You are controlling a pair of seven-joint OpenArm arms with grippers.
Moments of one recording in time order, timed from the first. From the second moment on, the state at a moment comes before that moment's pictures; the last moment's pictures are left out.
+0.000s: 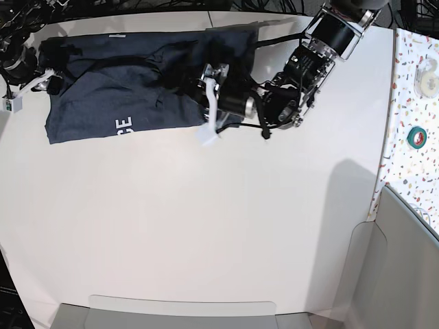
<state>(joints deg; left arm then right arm) -10.1 -13.7 34.6 91.8 -81.5 -10.8 68.7 -8.9 8.5 55.1 99.9 34.7 38.2 -79.7</state>
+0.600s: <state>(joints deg) -12.4 -20.4 25.9 91.8 -81.3 -10.8 68.2 -8.8 11.1 54.9 98.7 34.7 38.2 -79.7</state>
